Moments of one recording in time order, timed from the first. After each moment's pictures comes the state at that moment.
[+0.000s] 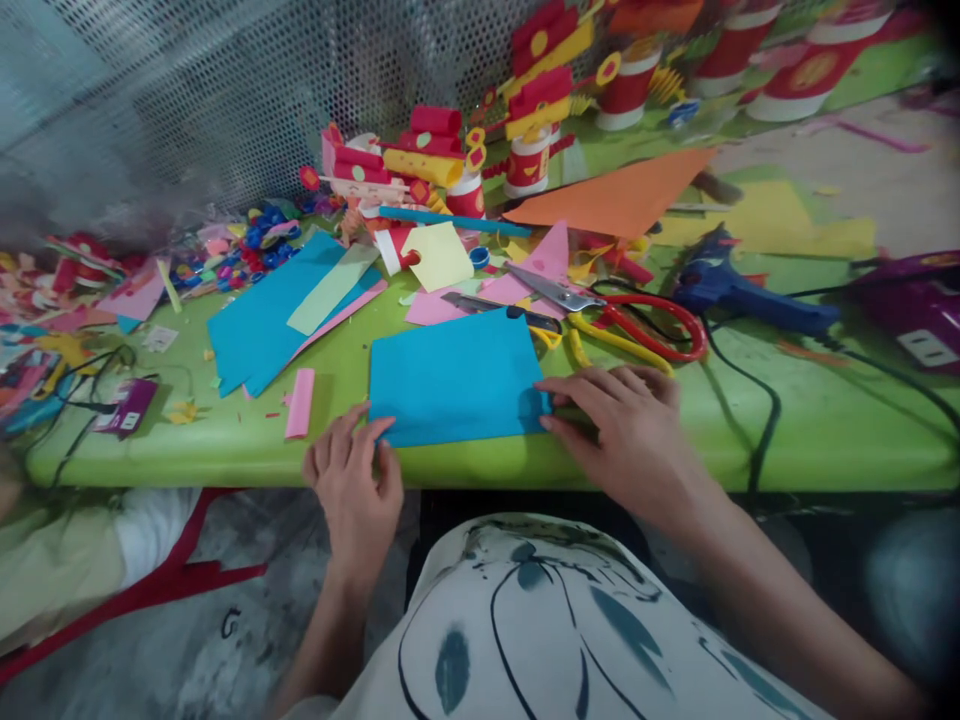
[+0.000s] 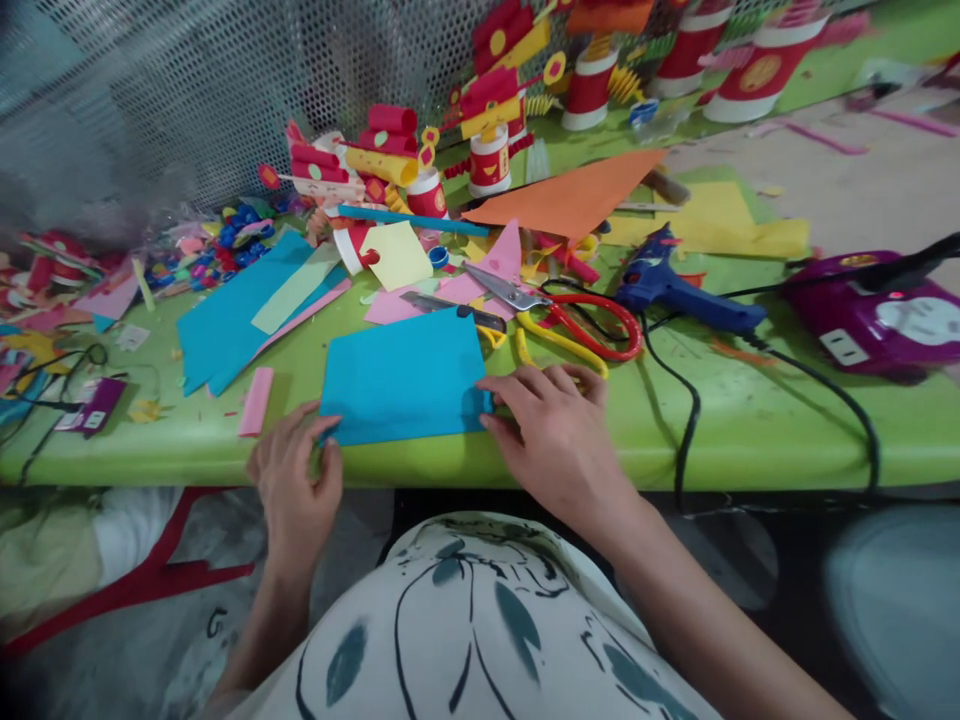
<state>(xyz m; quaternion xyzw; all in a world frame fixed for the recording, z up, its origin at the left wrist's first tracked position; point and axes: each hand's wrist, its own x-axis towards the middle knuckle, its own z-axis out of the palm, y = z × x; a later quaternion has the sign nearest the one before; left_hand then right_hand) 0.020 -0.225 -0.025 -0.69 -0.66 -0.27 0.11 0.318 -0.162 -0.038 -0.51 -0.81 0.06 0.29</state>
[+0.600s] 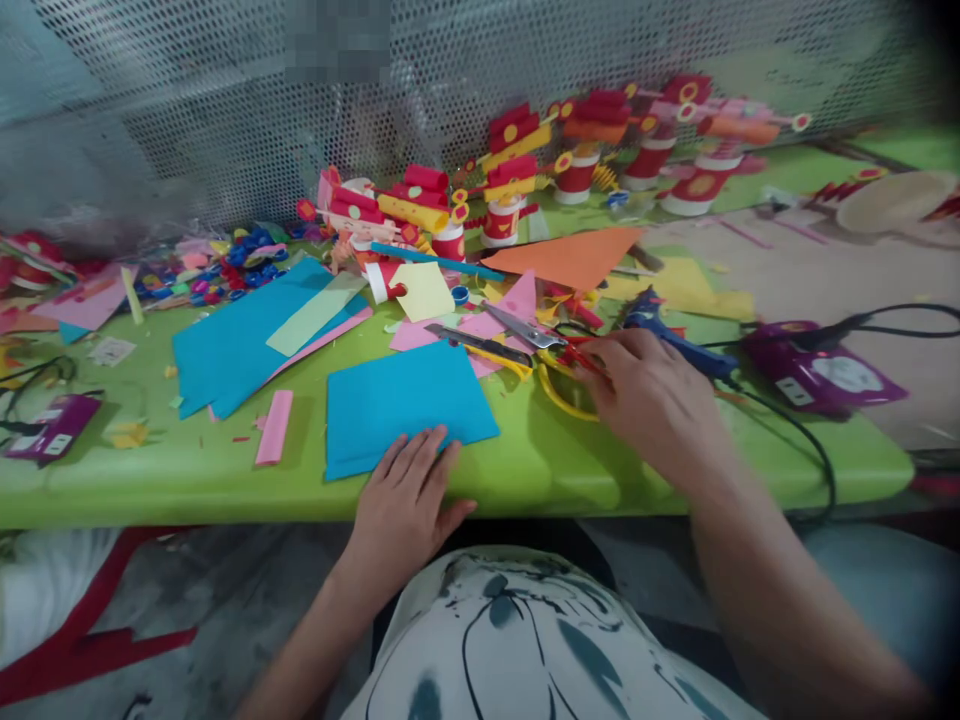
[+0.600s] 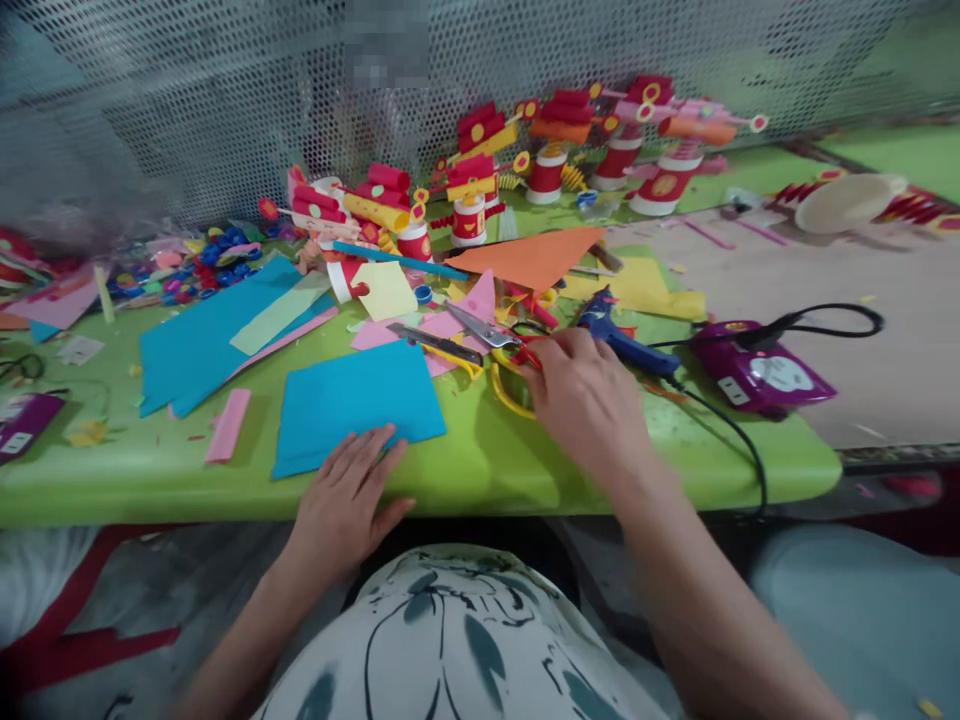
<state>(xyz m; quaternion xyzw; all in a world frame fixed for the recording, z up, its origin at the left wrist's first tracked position) 0.052 -0.209 -0.049 -0.86 -0.44 -0.21 0.12 0.365 -0.116 -0.007 -0.60 -0.77 -0.05 0.24</state>
